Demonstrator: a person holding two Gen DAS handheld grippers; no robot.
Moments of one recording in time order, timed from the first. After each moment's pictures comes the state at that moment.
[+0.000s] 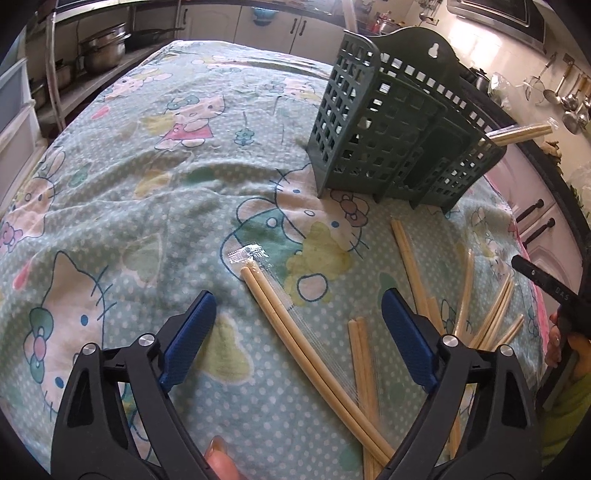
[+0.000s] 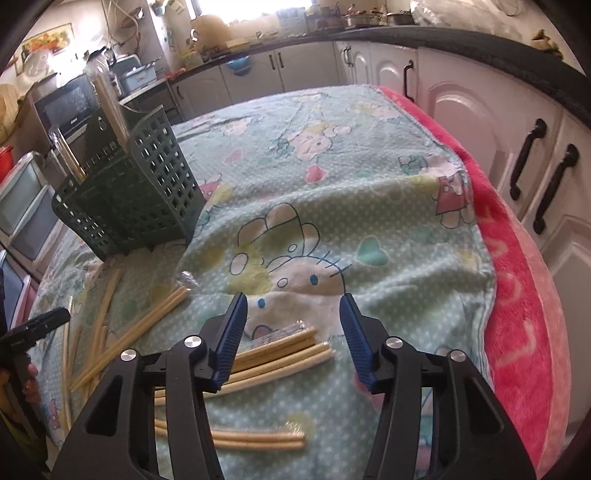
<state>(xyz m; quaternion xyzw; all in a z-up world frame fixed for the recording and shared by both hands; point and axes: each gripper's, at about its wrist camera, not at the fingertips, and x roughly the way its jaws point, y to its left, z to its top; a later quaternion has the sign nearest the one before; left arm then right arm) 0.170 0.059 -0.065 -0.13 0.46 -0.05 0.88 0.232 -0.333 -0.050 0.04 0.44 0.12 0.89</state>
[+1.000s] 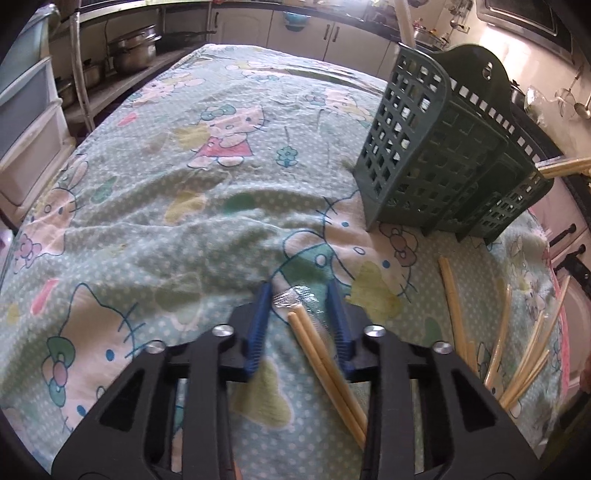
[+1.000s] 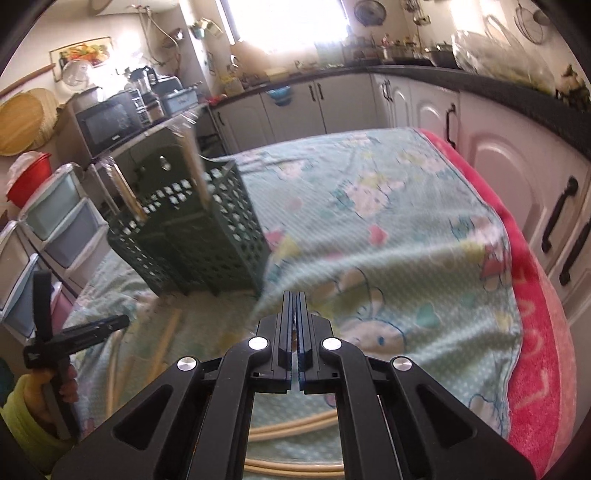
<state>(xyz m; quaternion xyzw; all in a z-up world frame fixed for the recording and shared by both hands) 0.191 0.075 -0.068 -0.13 0.46 0.02 0.88 0.229 -0.301 0.001 0.06 0.37 0.20 0.91</state>
